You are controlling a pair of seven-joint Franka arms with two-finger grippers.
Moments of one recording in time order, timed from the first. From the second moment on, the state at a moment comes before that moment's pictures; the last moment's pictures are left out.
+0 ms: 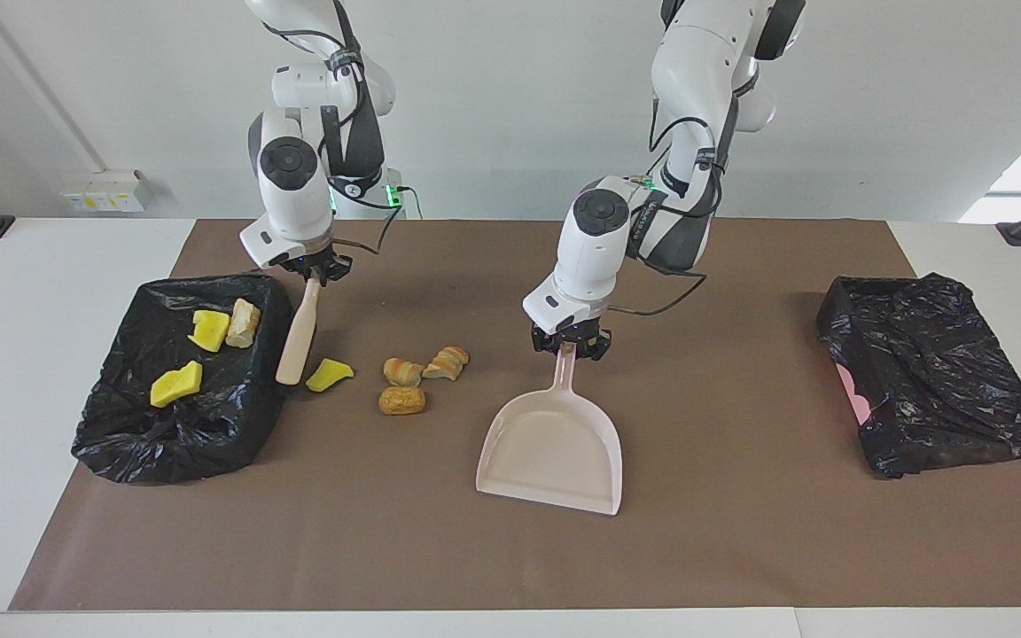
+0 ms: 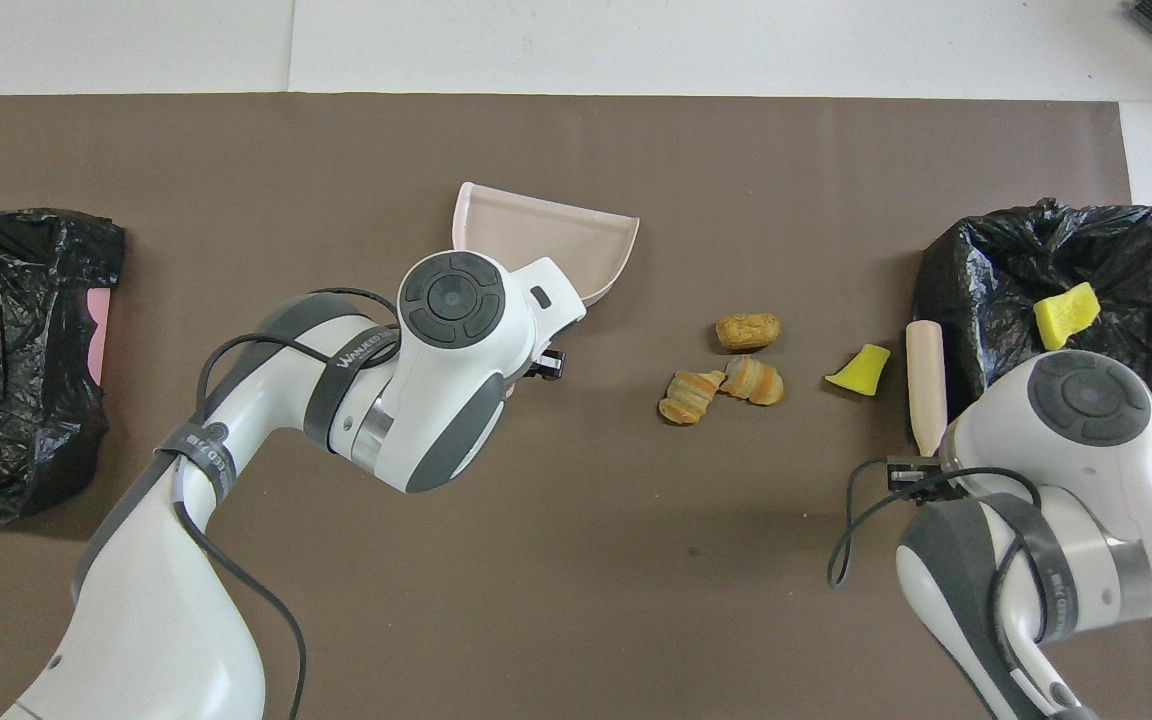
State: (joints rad) left arm -0.51 0.36 -0.10 -1.75 0.02 2.15 -0.32; right arm -0.07 -0.15 0.13 -2.36 -0.17 1.97 0.27
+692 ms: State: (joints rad) left arm -0.49 0.29 -0.10 -1.89 0.01 2.23 -0.31; right arm 0.04 -0.09 0.15 -2.40 -0.16 2.11 0.29
